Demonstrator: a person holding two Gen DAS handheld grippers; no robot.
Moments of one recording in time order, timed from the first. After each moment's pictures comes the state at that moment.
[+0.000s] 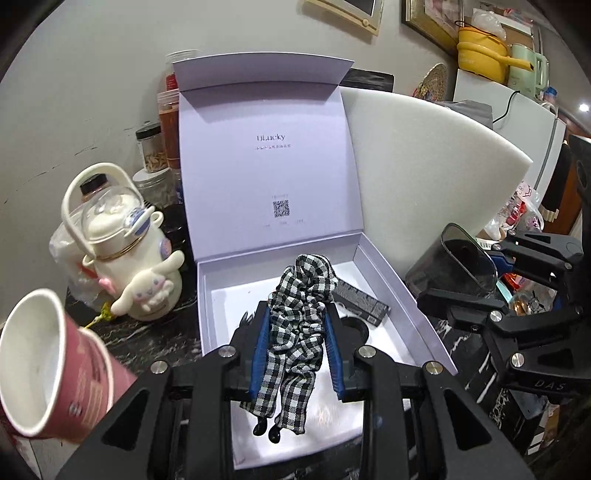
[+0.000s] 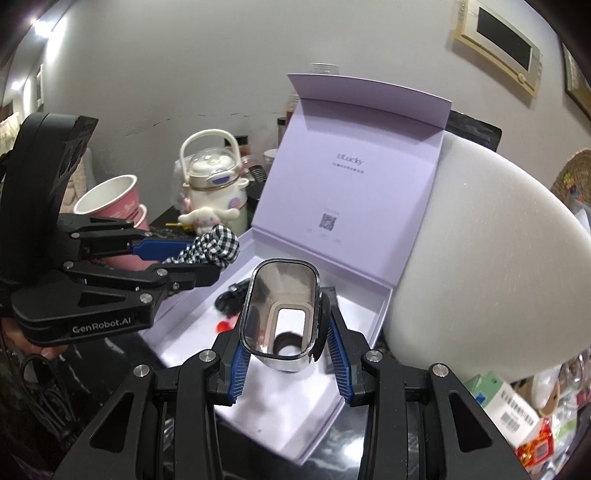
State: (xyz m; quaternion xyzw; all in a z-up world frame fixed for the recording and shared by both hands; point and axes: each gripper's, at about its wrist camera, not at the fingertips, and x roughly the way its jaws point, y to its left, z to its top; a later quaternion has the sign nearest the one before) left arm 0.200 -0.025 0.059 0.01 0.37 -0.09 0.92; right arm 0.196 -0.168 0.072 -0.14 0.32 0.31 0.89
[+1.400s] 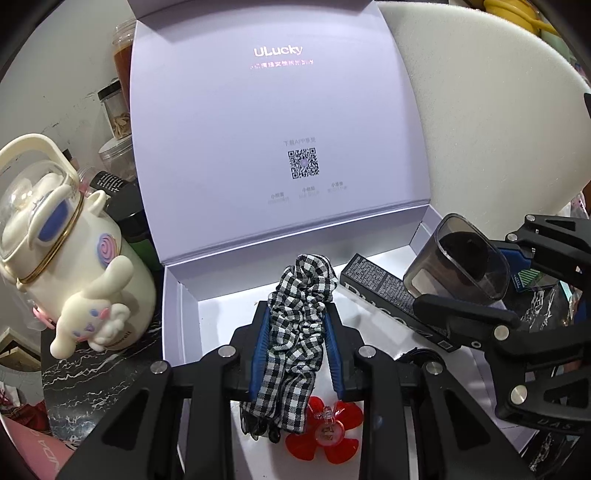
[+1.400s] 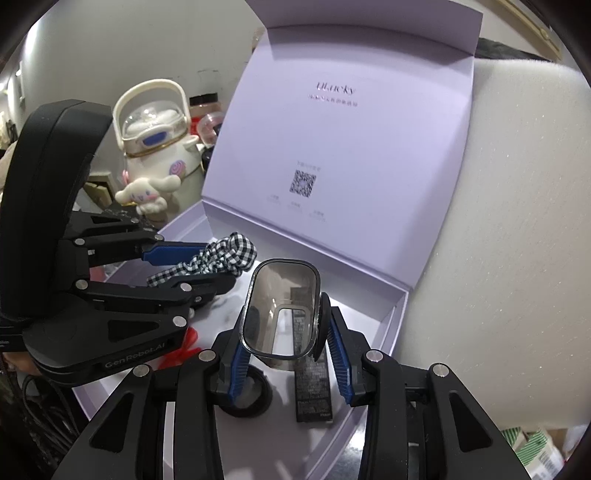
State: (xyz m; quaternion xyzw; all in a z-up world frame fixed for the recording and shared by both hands) left arm 0.294 -0.036 -0.013 0.04 0.44 -0.05 0.90; right arm 0.286 -0.147 0.009 -0.14 0.38 0.30 0.86
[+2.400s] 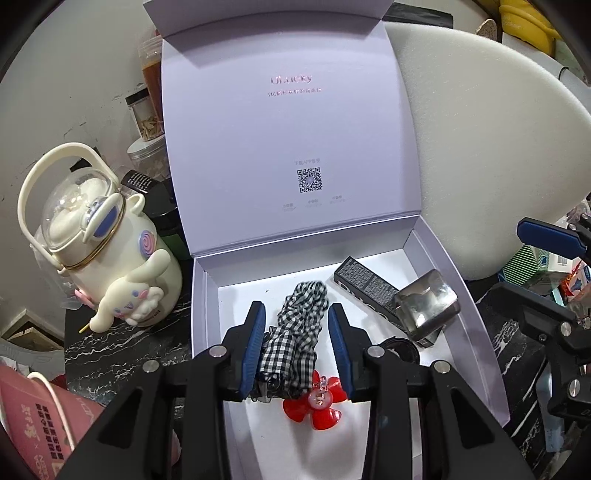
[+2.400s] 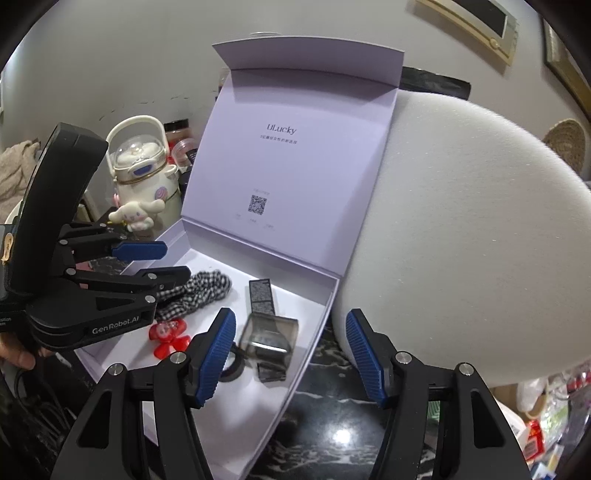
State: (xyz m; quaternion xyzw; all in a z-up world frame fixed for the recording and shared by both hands) left arm 0.283 -0.044 0.031 0.03 0.45 -0.02 0.89; right arm 0.251 -0.185 0.054 -0.14 0.36 0.24 0.89
